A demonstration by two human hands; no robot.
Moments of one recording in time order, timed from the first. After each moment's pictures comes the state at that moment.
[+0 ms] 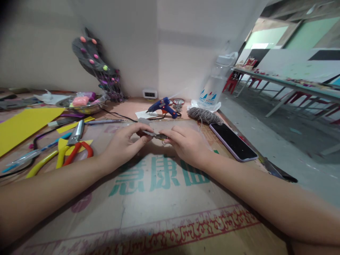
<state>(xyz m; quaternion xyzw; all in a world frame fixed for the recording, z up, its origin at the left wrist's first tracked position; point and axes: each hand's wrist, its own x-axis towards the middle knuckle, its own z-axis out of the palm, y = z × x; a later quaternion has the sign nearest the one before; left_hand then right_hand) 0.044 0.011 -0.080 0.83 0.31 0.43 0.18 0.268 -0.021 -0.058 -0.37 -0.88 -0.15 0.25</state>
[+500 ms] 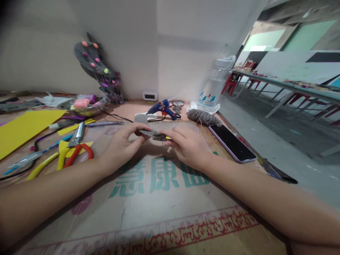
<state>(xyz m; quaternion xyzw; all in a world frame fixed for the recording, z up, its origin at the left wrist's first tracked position) 0.042 0.008 -0.077 0.81 0.32 0.46 0.17 0.270 -0.021 -0.059 -0.35 -0.88 -0.16 0.28</state>
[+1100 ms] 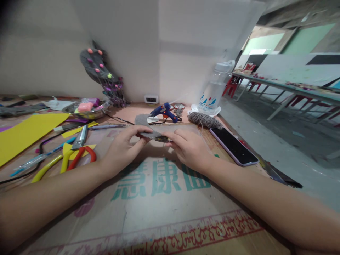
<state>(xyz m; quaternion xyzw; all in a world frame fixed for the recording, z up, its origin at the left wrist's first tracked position) 0.042 0.010 -0.081 0.80 0.33 0.48 0.14 0.271 -0.018 -0.060 -0.37 -0.88 -0.14 0.26</state>
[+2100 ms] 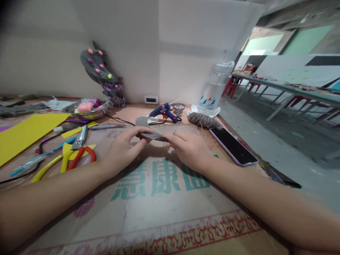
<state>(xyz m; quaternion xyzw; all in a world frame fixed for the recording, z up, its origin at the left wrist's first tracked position) 0.043 0.009 -0.080 0.80 0.34 0.47 0.15 0.268 -0.020 -0.056 -0.38 -0.88 -0.13 0.24</state>
